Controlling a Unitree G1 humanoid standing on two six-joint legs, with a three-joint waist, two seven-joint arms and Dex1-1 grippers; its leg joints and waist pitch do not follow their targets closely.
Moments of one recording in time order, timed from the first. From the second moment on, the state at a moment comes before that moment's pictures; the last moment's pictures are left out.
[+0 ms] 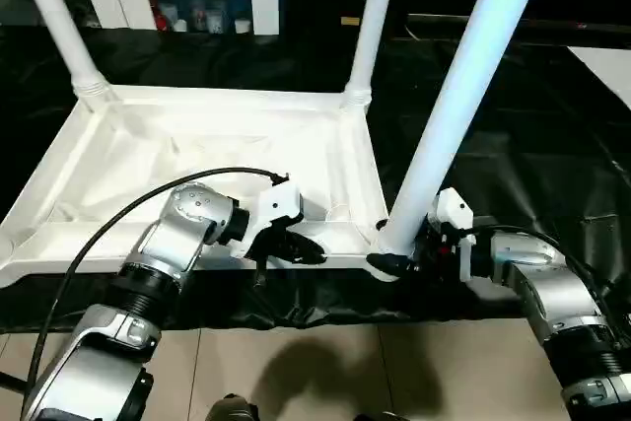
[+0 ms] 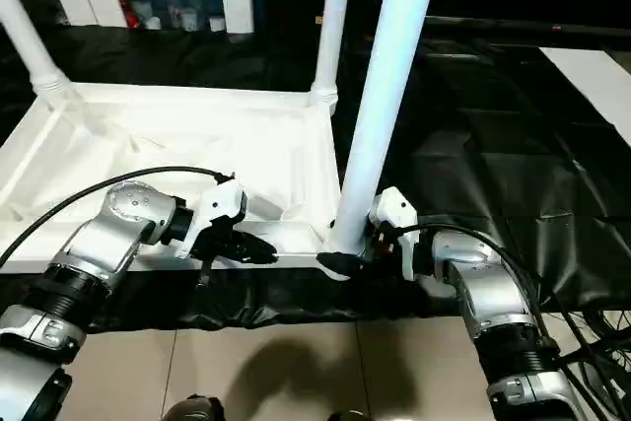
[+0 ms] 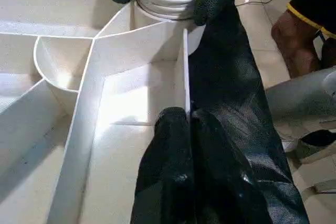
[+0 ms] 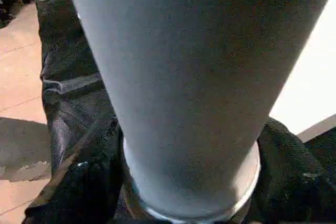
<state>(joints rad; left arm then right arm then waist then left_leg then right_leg) -0.63 0.34 -0.27 0.53 0.06 0.14 -1.39 -0.39 -0.39 0.12 0.43 0.16 0.11 1.19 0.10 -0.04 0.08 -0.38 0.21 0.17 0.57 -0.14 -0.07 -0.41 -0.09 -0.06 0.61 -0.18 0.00</state>
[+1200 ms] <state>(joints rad) -0.60 0.28 -0.26 0.47 0.09 0.21 -1.20 -0.43 -0.30 0.08 0.52 0.10 0.05 0.91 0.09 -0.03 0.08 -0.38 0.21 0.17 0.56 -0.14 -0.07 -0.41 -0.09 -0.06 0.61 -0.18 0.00</state>
